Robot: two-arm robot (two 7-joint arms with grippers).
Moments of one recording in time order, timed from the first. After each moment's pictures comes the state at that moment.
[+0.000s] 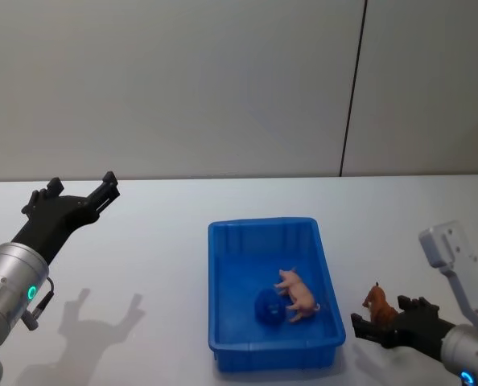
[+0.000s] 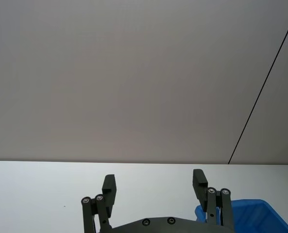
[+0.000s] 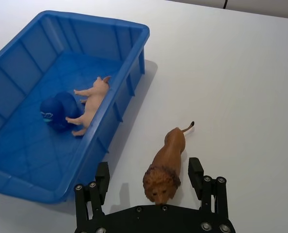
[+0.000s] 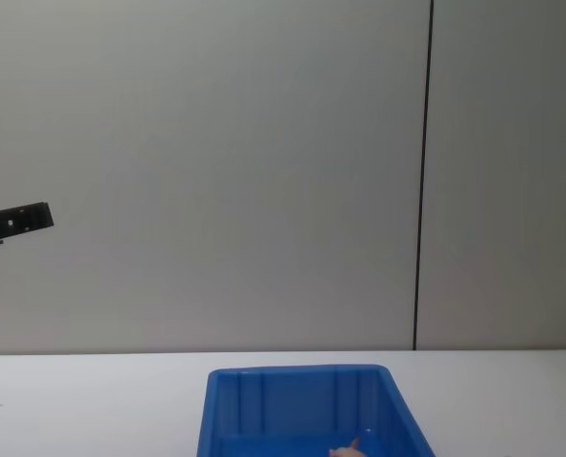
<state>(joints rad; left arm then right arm) -0.09 0.59 0.22 -1.76 -0.83 0.10 0.16 0.05 0.30 -0.25 -1.67 0.25 0.62 0.21</state>
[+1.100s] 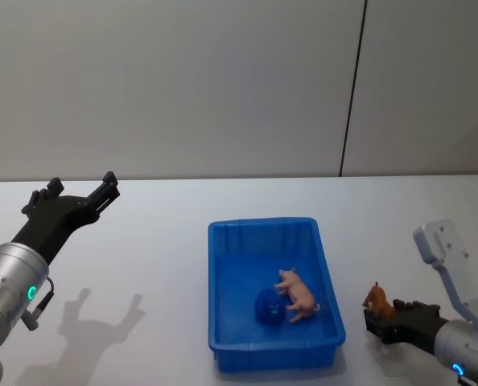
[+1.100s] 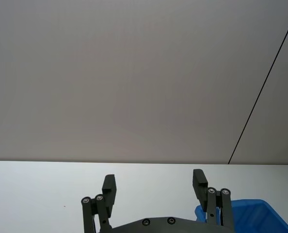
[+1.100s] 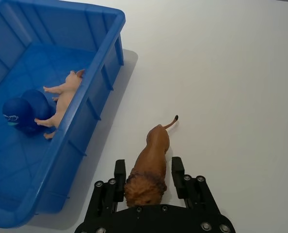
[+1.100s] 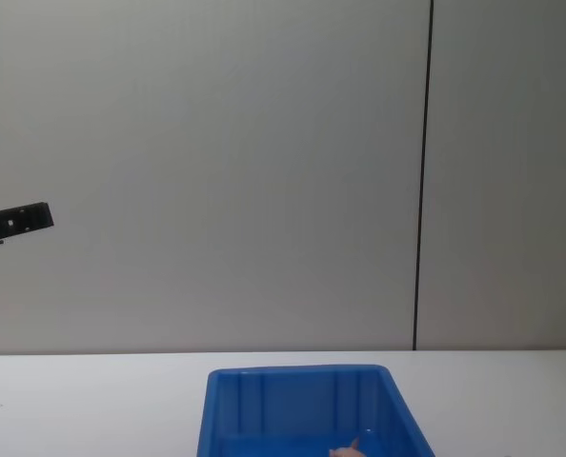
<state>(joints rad) -0.09 0.59 0.22 -1.76 -0.83 0.10 0.16 0.10 0.26 -0.26 -1.60 0.23 0.67 0.15</state>
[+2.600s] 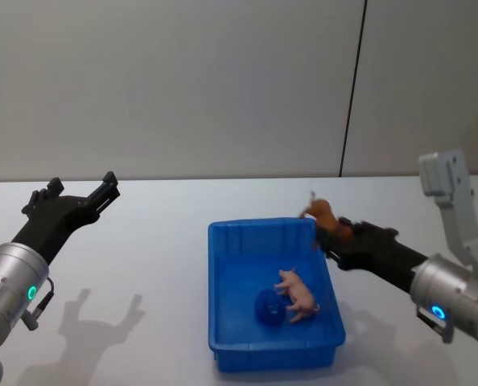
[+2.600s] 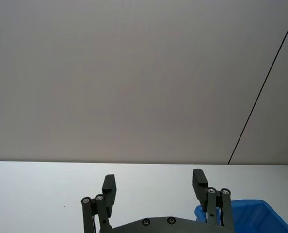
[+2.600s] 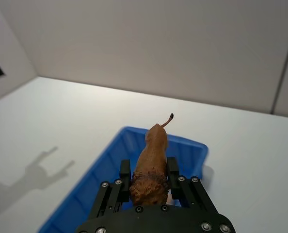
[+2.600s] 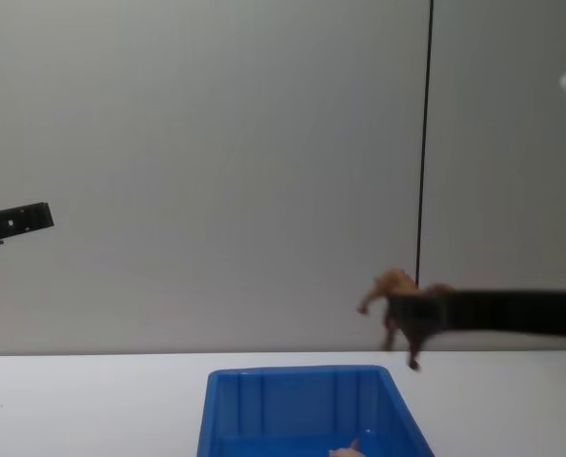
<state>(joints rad) -0.09 0.59 0.22 -1.76 -0.83 0.10 0.16 0.16 0.22 -0.25 -1.68 0.36 0.47 0.32</state>
